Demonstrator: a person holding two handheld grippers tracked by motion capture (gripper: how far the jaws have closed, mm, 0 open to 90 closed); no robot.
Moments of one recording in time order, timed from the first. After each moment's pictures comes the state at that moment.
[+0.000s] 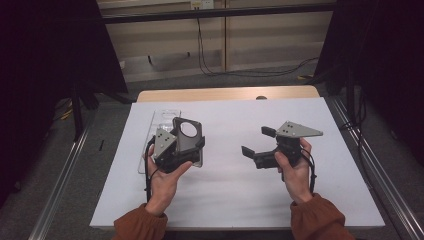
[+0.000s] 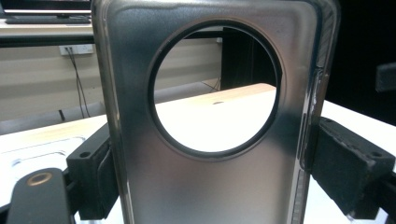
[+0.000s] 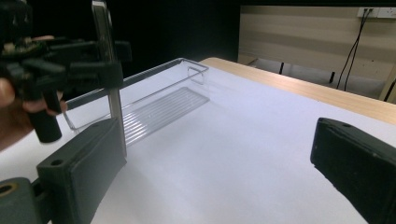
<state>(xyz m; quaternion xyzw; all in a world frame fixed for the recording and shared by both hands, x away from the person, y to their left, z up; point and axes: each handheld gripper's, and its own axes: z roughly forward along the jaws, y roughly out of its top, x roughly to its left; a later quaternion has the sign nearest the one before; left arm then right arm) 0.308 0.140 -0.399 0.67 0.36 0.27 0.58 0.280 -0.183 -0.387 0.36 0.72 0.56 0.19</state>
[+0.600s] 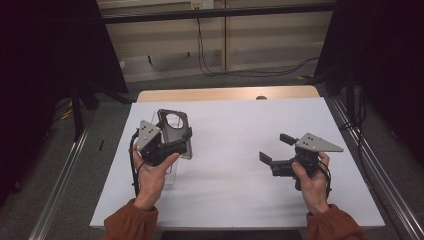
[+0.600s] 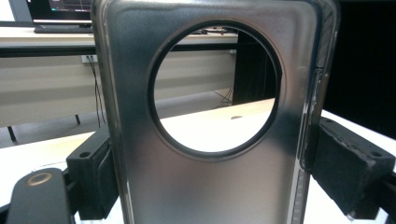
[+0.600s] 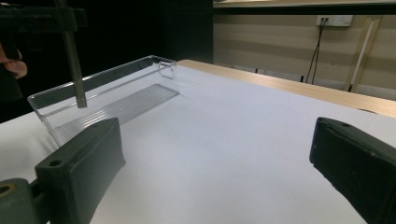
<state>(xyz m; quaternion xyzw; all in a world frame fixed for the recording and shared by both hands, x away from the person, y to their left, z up) 0.318 0.167 -0.378 0.65 0.38 0.28 0.59 0.260 -0.223 -0.414 0.39 0.69 0.57 0.24</state>
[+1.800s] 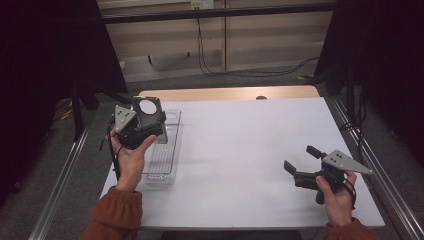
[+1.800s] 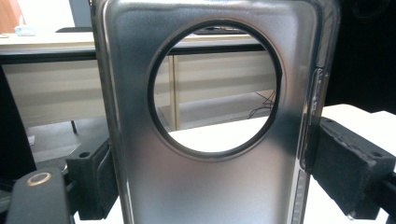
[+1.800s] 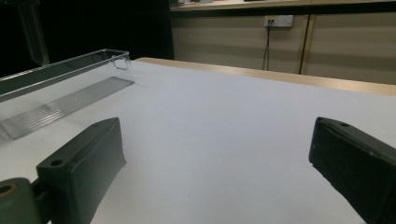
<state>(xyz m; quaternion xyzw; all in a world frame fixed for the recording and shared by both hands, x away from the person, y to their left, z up) 0.366 0.221 -0.375 0.64 0.42 0.35 0.54 0.223 -0.275 -0.442 0.45 0.65 0.55 0.29</state>
